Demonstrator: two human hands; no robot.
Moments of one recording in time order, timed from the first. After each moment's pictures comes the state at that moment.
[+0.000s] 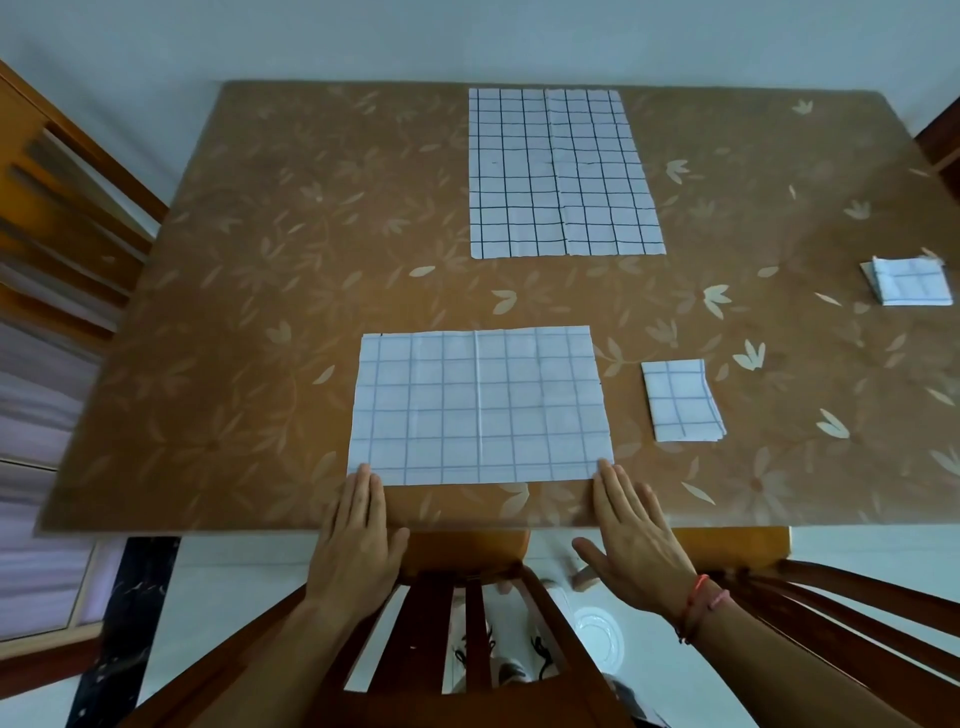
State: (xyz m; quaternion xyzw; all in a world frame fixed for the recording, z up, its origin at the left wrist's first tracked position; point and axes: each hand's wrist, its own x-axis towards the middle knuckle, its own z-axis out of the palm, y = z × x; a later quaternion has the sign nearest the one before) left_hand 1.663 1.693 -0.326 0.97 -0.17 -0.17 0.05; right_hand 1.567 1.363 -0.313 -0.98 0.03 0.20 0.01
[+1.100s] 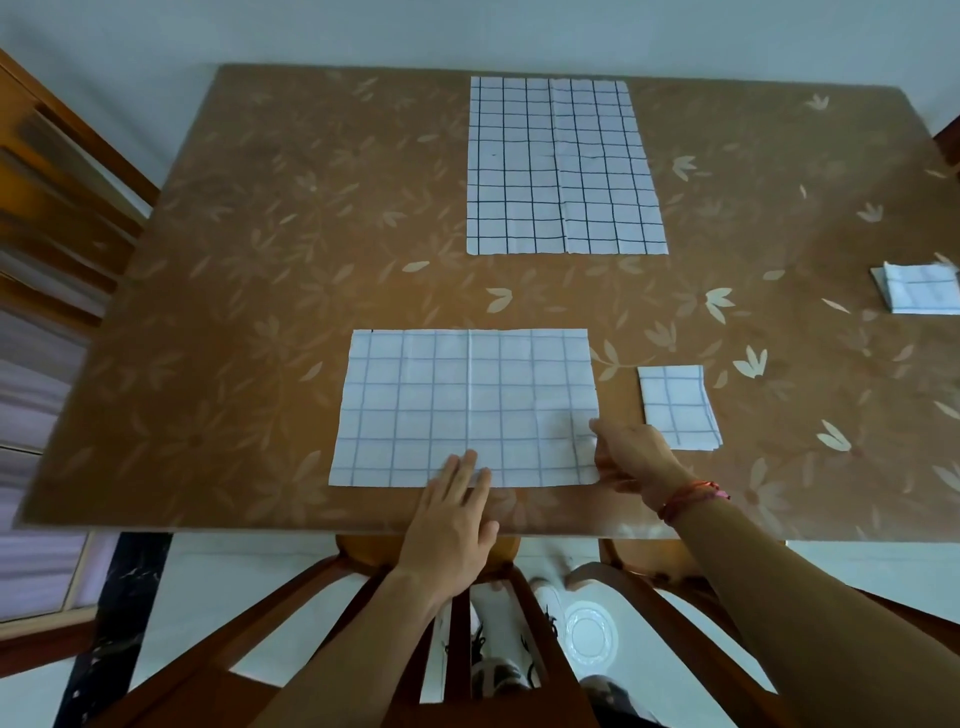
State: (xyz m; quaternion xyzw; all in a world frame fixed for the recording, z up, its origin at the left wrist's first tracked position) left_hand 1.659 1.579 -0.307 0.93 -0.26 -0.23 0.13; right_hand 1.675 1.332 -0.261 -0.68 0.47 0.19 0.53
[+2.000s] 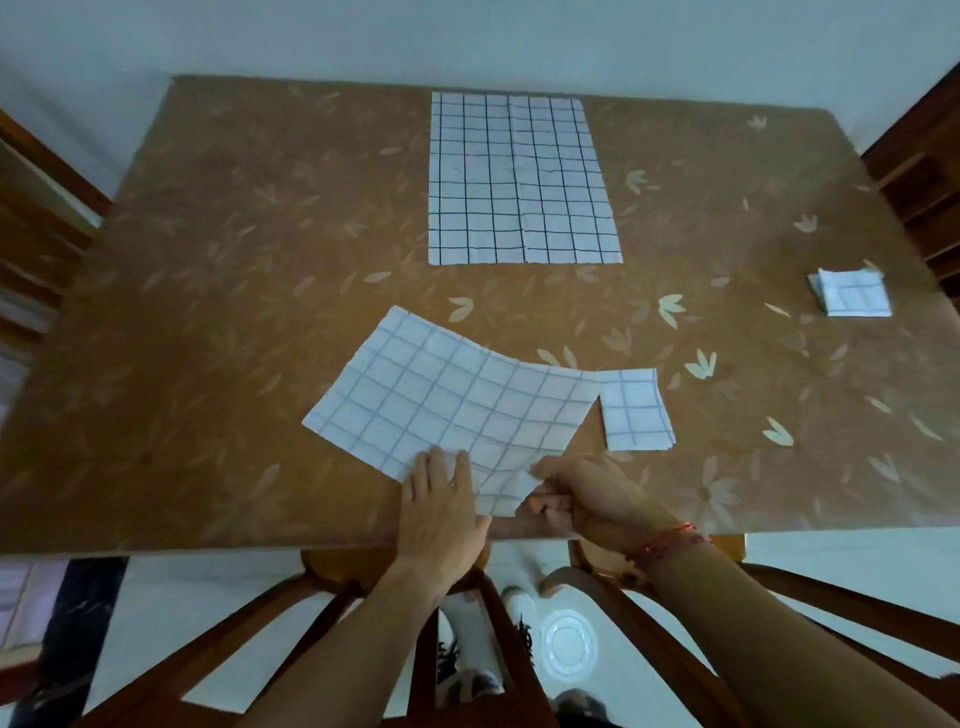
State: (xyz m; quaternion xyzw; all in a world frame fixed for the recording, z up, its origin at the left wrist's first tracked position) left_hand 1.664 1.532 -0.293 0.95 -0.20 -0.21 0.08; right_hand 1.642 1.353 -0.228 -0.50 0.40 0.25 0.72
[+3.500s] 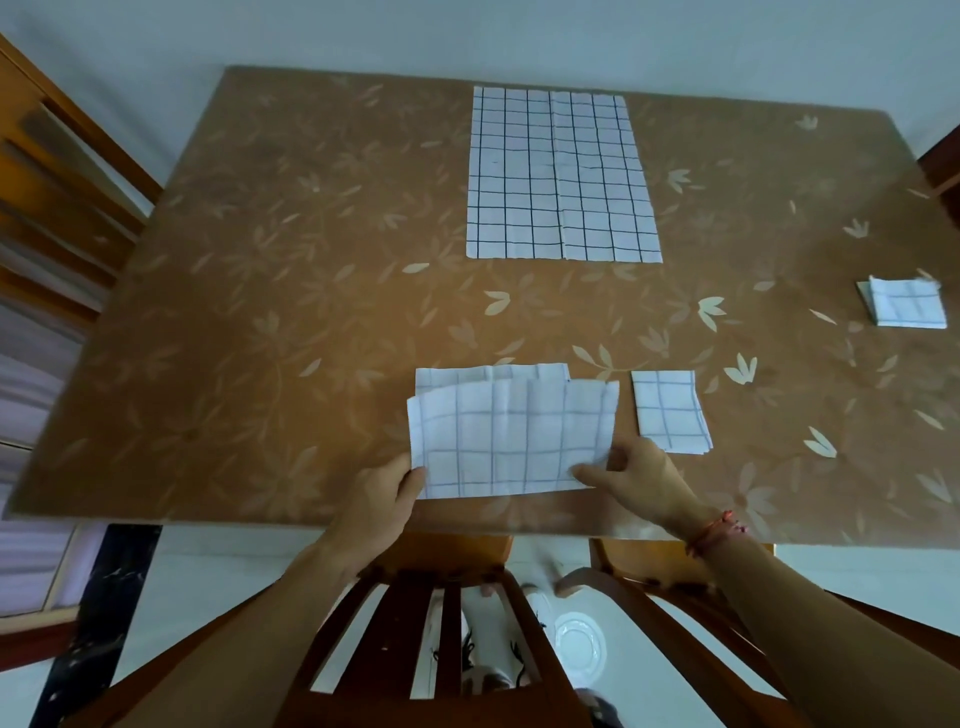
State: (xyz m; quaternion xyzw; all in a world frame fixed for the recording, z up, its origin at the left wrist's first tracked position) left_hand 1.698 1.632 -0.284 0.90 -0.11 -0.20 0.37; right_hand 1.639 1.324 -0.248 -0.85 0.19 0.19 0.45
